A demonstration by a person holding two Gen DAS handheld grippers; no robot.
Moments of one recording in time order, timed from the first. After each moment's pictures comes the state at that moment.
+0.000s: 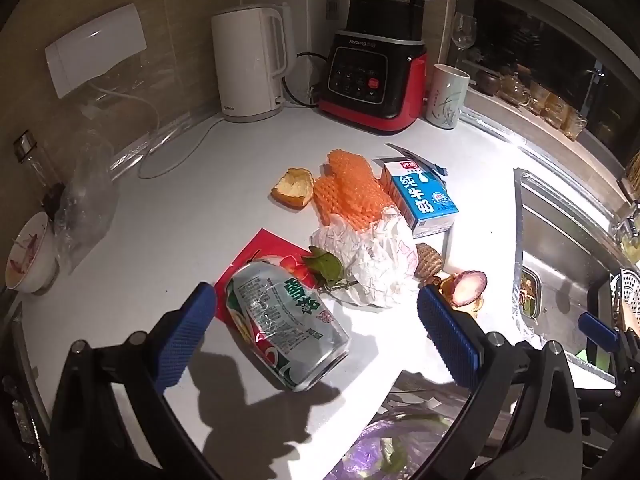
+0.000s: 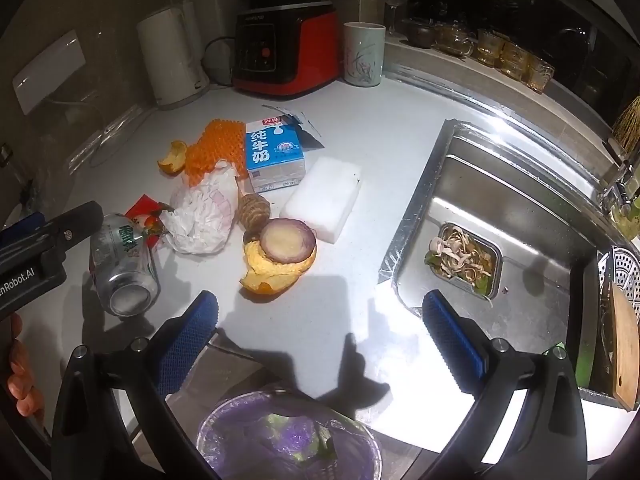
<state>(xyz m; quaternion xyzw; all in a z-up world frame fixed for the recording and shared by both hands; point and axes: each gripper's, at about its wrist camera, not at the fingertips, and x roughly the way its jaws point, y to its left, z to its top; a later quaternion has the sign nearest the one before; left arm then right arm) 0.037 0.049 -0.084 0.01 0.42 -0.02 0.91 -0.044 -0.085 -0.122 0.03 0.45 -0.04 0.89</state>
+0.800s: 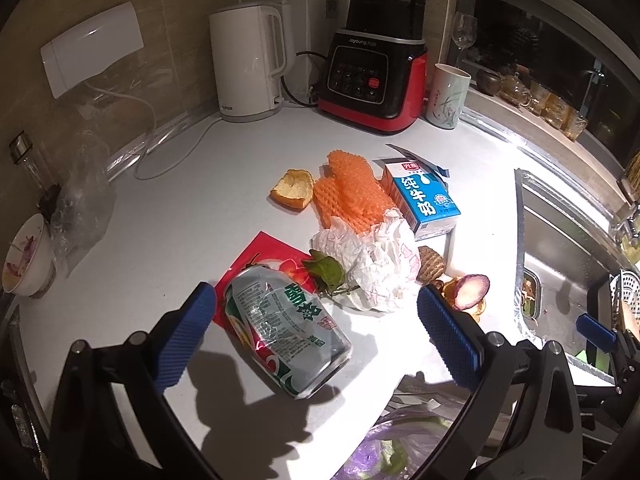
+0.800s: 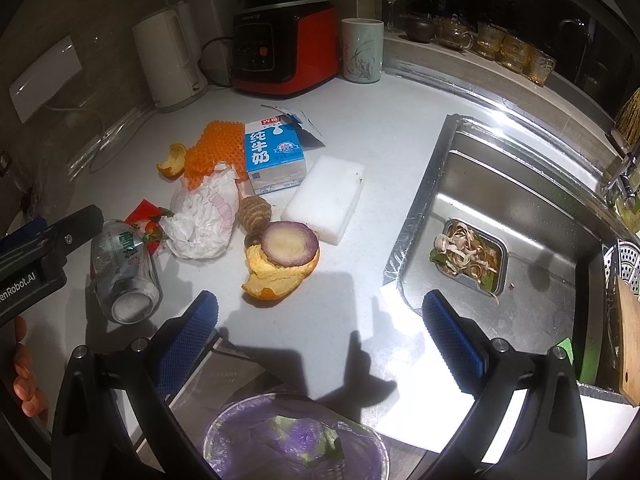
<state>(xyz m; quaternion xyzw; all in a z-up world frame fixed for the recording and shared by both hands) 0.044 0.051 -0.086 0.01 0.43 -0.02 0.90 -0.022 -0.114 -0.126 0.05 0.45 -0.04 0.89</state>
